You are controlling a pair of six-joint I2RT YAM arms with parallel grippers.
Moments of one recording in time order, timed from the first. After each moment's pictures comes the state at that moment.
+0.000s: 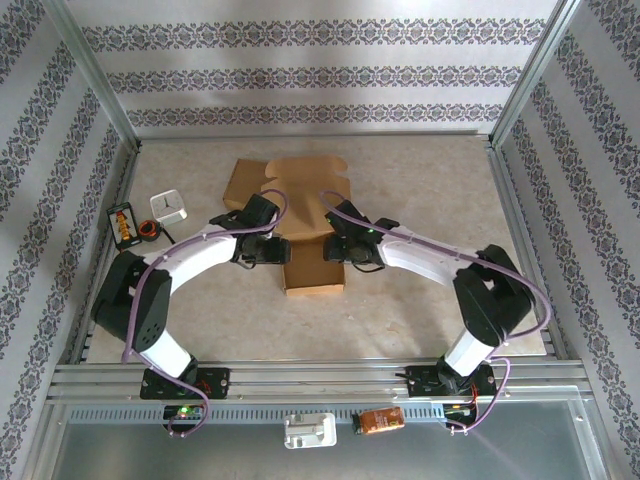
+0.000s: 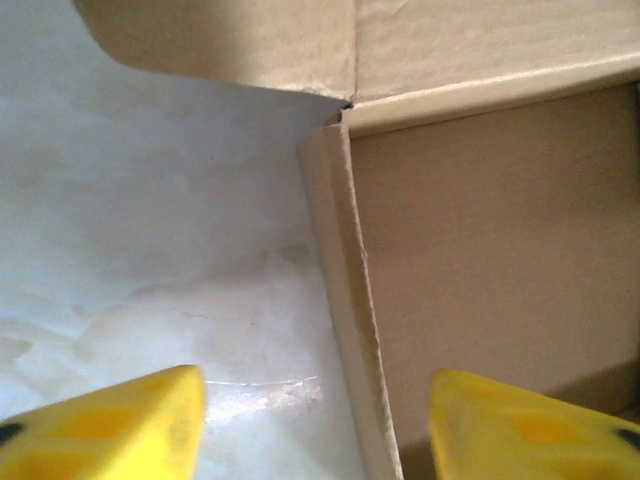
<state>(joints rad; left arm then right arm) -0.47 1.63 1.03 -0.57 0.10 -0.45 0.69 1.63 1.08 -0.53 0.08 0.71</state>
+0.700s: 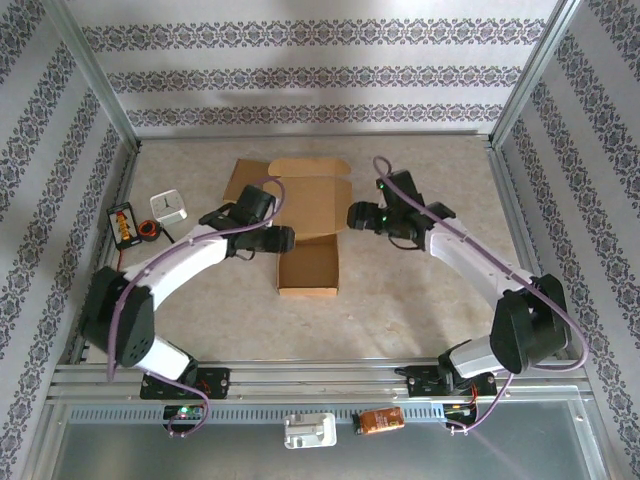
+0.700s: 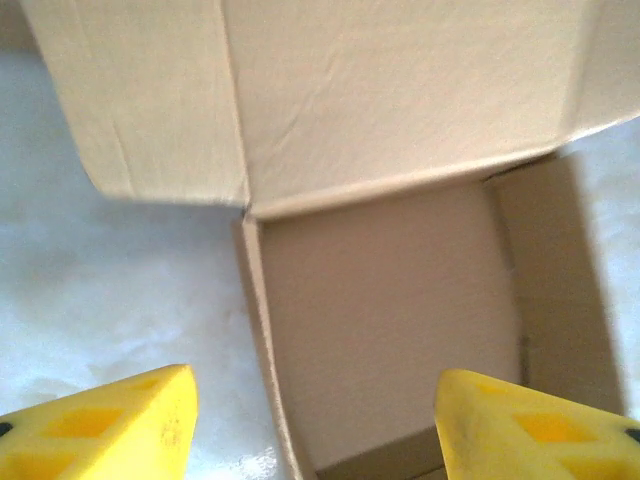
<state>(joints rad) -0.46 1.48 1.07 -0.55 0.08 -0.38 0.41 1.46 1.12 -0.53 -0.12 0.53</state>
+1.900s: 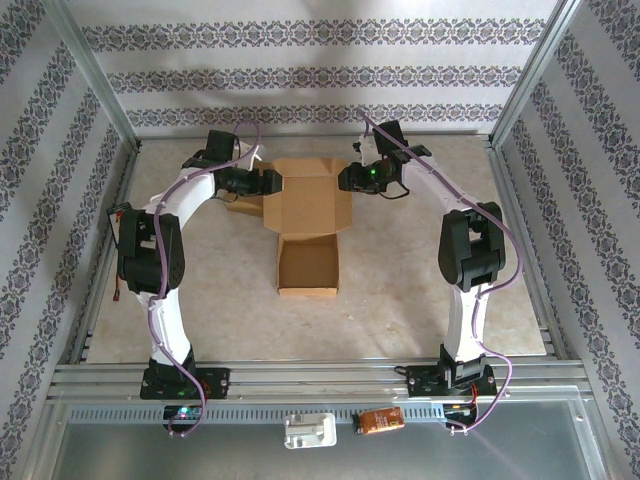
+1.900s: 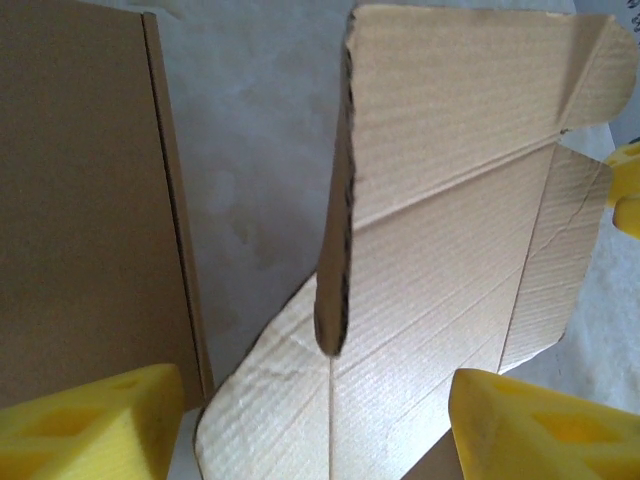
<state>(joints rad) -0.12 1.99 1.58 -0.53 0.64 -0.15 0.27 2.04 1.73 -0.70 -0.52 0.26</state>
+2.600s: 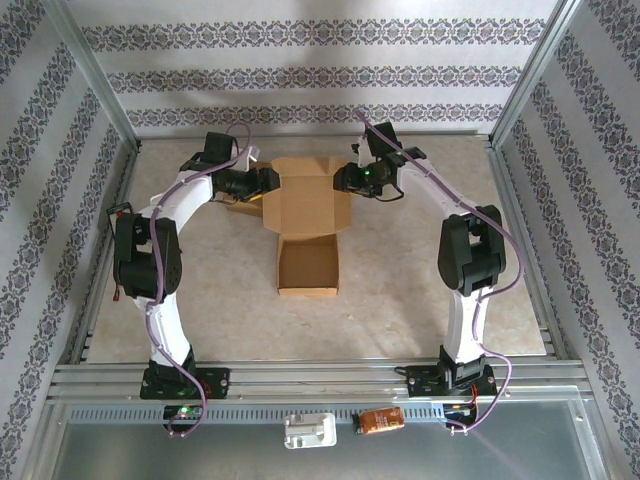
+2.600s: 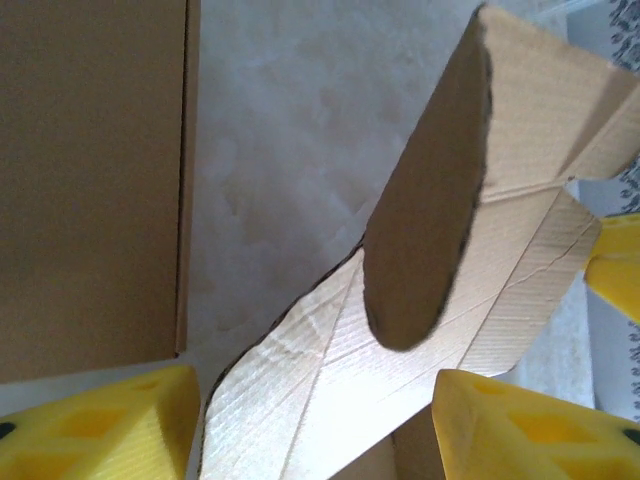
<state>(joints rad) -0.12 1.92 1.52 -0.52 0.63 -0.39 0.32 2.00 1.70 -0.69 -0.43 0.44</state>
